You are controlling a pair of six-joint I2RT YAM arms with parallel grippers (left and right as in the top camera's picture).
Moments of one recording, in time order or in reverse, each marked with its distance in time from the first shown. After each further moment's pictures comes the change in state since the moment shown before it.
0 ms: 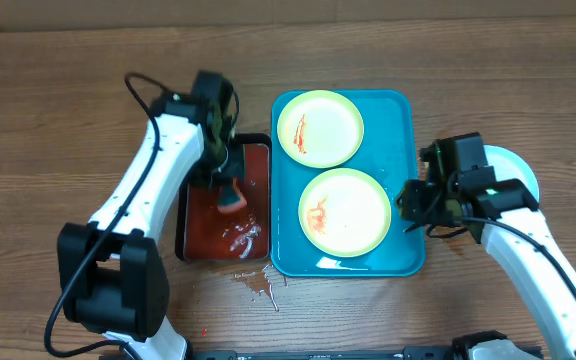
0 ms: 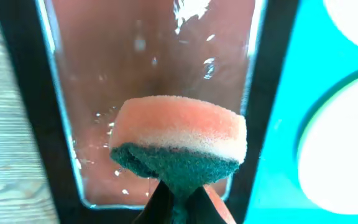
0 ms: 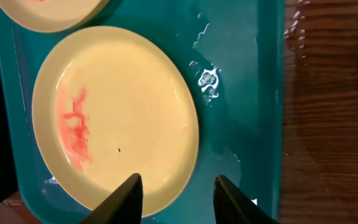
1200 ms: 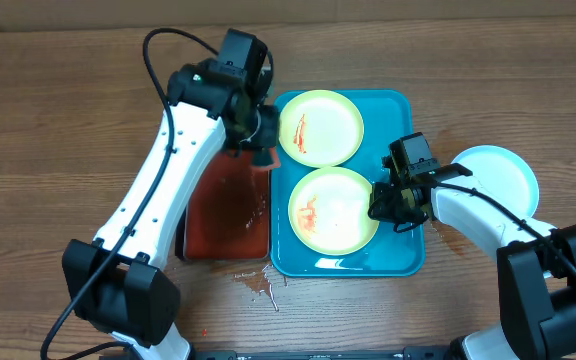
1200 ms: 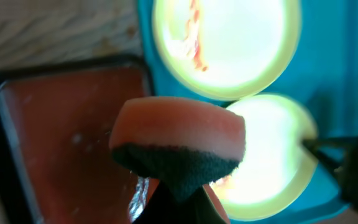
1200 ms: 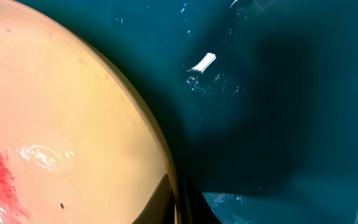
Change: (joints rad) left arm -0.142 0.000 0.204 0.082 0.054 0.007; right arm 0.092 0.344 -0.010 0.222 0.011 0.091
